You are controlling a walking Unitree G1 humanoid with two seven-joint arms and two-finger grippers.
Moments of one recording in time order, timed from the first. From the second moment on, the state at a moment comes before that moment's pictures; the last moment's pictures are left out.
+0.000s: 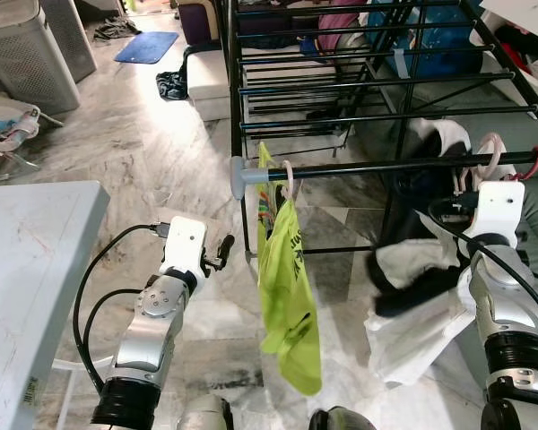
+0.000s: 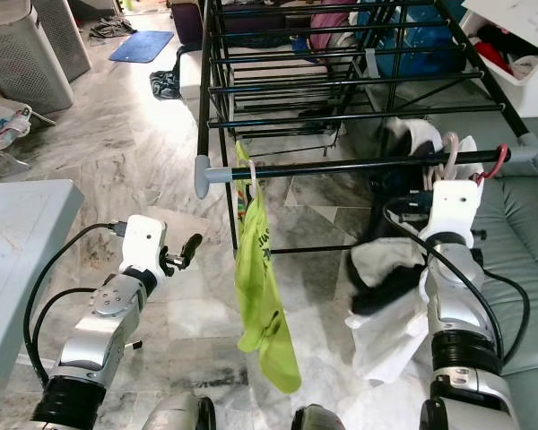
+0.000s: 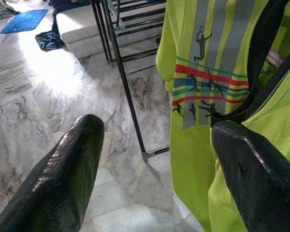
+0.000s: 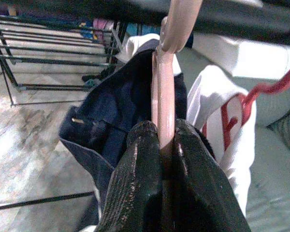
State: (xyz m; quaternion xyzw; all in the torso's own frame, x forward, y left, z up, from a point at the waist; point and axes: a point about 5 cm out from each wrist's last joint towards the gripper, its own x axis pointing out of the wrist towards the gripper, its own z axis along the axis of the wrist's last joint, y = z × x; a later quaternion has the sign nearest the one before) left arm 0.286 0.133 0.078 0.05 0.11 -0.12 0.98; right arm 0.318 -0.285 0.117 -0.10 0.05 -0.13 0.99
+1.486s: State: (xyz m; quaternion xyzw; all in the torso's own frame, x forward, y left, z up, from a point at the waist) left arm 0.285 0.128 0.081 0.04 0.10 -0.16 0.98; right arm 0.333 -0.268 0.121 -0.10 0.06 -0.08 0.99
